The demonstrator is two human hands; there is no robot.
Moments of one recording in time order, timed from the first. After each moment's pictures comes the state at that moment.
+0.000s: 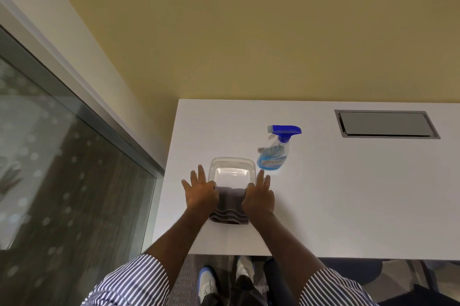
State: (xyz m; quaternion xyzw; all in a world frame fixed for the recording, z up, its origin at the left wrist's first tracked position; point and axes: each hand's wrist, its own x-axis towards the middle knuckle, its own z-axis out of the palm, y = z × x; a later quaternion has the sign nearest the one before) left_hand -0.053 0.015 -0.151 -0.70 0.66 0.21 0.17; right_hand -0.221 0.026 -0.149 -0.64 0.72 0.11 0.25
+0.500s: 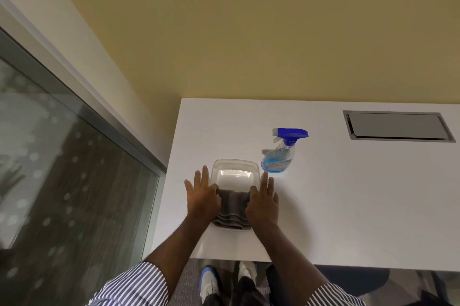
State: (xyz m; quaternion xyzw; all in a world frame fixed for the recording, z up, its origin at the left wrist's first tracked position) left_hand -0.050 0.028 -0.163 -0.71 0.69 0.16 0.03; right_hand -0.225 0.032 -0.165 -0.65 0.72 0.04 0.24
